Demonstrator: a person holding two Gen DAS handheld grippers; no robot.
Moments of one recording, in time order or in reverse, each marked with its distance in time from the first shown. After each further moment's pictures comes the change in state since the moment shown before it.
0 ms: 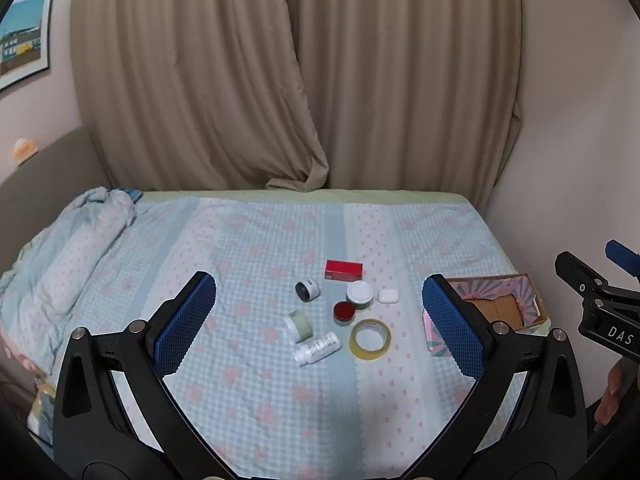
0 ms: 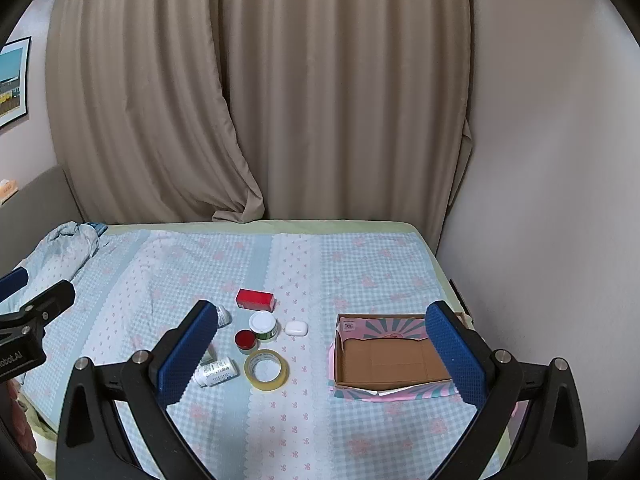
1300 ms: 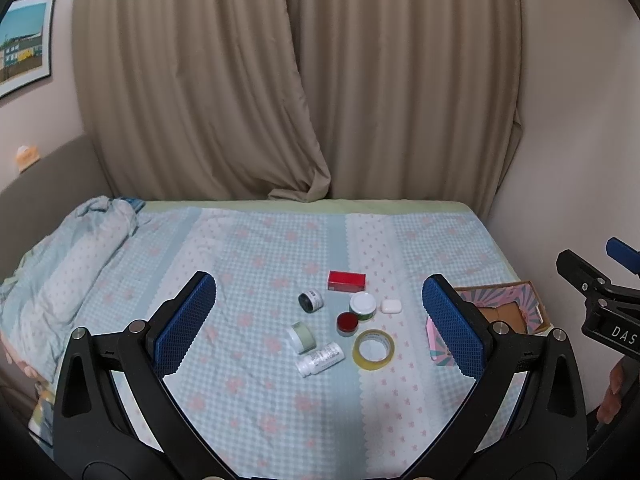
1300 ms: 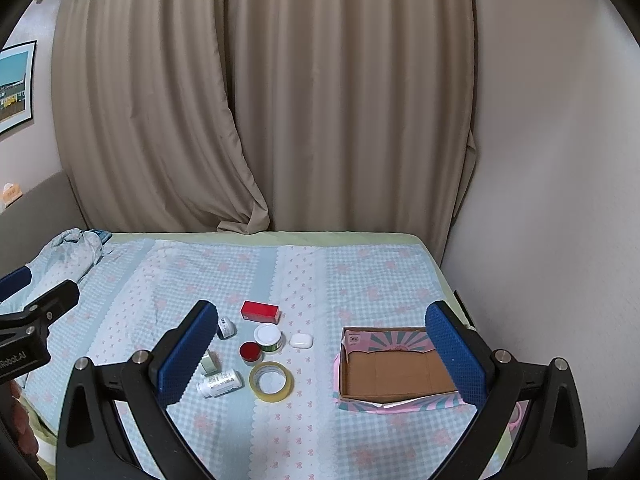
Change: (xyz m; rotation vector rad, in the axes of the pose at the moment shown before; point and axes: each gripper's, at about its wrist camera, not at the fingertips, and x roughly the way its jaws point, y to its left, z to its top) left arm -0.001 0.001 0.000 0.005 -0.036 0.010; right arm 0.012 -0.004 0.005 0.005 -0.034 0.026
